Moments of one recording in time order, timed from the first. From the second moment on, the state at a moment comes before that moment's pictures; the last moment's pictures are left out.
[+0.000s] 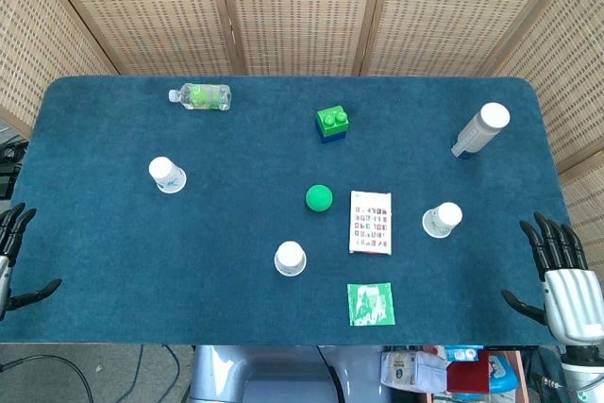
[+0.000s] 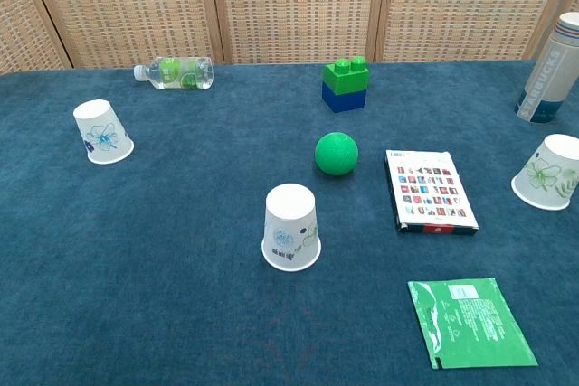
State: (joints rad) left arm -0.06 -1.07 -0.03 -1.63 1.54 1.55 -0.08; right arm 0.03 -1.08 0.07 -1.74 -1.61 1.61 -0.06
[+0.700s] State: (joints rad) left arm -0.09 -1.09 -0.06 -1.62 1.49 1.49 -0.05; right arm 0.20 -1.10 0.12 -1.66 -1.51 1.32 0.00
